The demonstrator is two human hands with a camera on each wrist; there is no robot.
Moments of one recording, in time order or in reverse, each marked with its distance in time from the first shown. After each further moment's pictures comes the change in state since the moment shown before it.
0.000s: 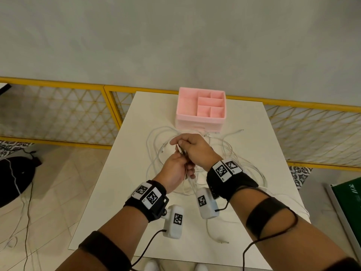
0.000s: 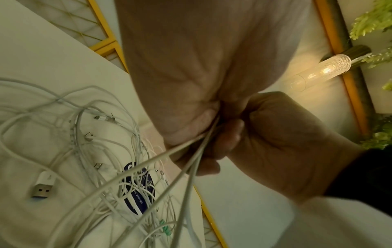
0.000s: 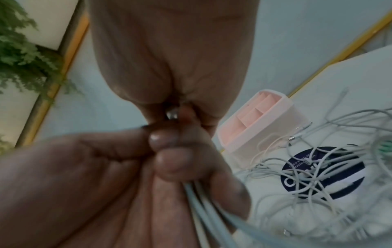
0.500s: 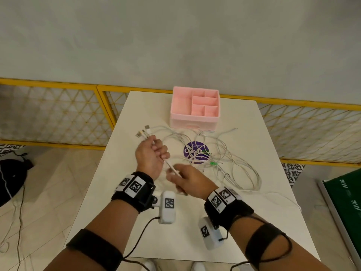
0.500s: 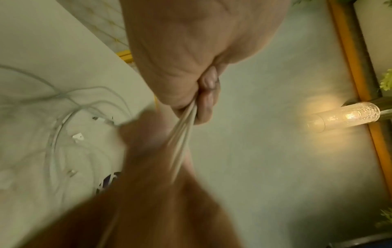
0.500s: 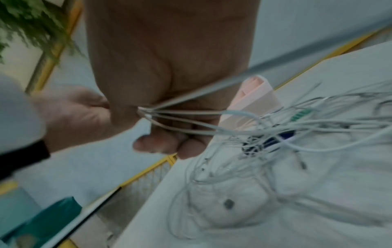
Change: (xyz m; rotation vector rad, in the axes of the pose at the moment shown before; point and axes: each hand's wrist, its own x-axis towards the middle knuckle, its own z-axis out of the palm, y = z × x) left_hand 0.014 0.031 -0.028 -0.530 0.298 0.141; right_hand -0.050 0.056 0.025 -0.183 -0.227 0.006
